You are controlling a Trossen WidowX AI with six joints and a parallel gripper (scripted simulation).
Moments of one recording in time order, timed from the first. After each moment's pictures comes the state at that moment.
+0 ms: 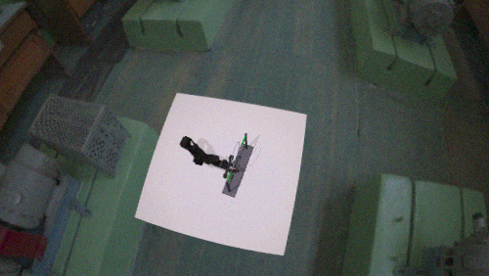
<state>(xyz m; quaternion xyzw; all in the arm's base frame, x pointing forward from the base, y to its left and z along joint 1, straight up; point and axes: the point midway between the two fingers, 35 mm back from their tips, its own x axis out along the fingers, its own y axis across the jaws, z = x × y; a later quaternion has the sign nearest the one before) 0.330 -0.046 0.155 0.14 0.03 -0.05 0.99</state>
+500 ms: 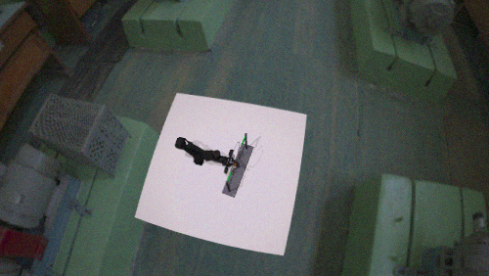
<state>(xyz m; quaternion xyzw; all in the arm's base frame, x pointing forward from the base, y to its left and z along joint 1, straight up) 0.326 -0.006 0.169 0.27 0.06 -0.04 0.96</state>
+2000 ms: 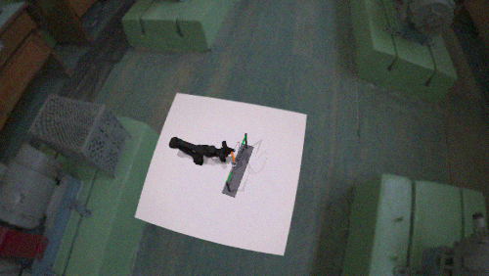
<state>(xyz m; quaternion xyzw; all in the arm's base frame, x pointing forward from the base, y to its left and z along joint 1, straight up) 0.282 0.053 0.259 0.57 0.20 0.11 0.79</state>
